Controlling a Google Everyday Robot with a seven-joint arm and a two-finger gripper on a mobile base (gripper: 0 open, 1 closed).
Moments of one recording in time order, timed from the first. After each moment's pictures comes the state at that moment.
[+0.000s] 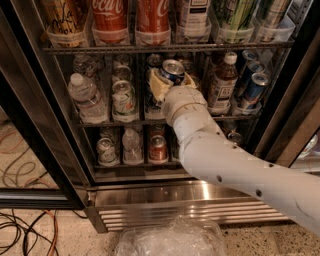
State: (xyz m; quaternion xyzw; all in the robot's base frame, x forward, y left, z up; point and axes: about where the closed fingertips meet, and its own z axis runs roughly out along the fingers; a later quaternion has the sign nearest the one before) arm 0.618 -0.031 0.935 -0.02 0.67 0.17 0.73
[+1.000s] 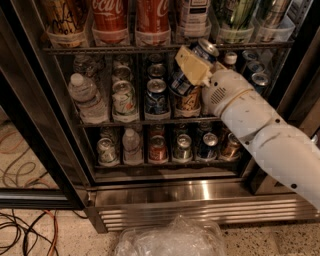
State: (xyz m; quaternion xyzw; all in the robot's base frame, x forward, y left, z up) arm 0.580 -0.087 1.007 -0.02 0.61 0.36 0.71
